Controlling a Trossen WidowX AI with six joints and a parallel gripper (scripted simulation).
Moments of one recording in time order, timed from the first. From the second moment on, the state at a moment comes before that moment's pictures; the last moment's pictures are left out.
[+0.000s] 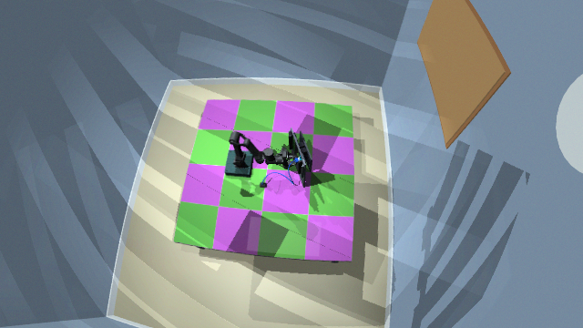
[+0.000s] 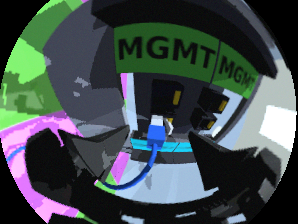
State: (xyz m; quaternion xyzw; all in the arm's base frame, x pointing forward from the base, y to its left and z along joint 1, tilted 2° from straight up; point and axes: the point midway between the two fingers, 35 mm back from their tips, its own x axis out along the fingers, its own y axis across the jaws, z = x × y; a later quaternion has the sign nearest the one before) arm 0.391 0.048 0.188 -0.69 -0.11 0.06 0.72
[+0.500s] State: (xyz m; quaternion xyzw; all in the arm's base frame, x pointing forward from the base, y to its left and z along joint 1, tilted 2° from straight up) arm 0.385 0.043 0.185 -0.69 -0.11 0.06 0.71
